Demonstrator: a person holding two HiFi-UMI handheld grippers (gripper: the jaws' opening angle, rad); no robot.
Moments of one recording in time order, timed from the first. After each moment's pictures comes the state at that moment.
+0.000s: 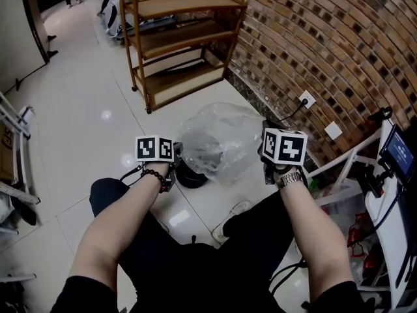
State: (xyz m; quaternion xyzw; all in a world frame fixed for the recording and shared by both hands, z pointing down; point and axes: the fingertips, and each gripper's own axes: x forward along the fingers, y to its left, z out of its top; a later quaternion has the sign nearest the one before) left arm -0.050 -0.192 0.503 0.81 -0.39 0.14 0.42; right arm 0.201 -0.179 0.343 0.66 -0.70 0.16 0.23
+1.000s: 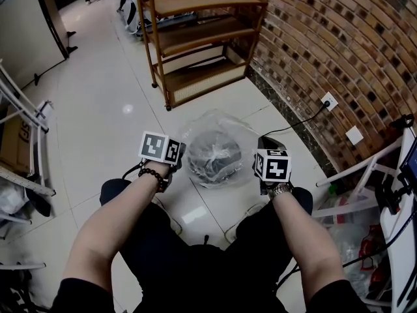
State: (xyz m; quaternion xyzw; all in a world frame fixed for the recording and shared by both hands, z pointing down) left arm -0.094 -0.184 0.496 0.81 -0.40 0.26 0.35; right arm 0.162 -0.192 0.451 0.62 -0.73 0.15 0.25
